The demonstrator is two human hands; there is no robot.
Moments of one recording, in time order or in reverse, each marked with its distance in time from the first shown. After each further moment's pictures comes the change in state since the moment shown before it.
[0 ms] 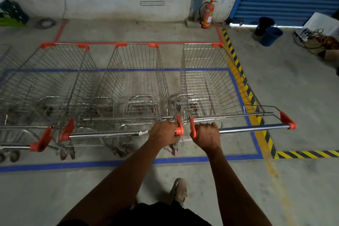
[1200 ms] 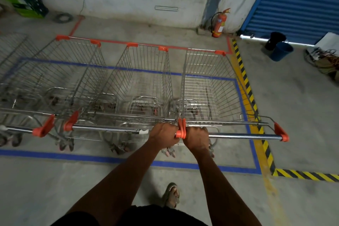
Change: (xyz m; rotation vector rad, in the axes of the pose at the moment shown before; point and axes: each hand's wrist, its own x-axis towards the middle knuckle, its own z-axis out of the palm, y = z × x) left_hand -0.002 0.009 0.001 -0.070 0.065 0.030; right_hand 0.012 -0.038 -0.022 -0.049 -0.126 0.043
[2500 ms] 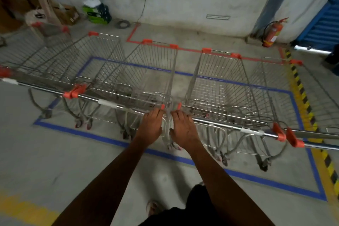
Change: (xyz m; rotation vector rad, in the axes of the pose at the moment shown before) left_hand -0.303 -0.351 -0.059 0.005 0.234 -0.318; right_hand -0.031 -0.449 -0.069 0.322 0.022 -0.409
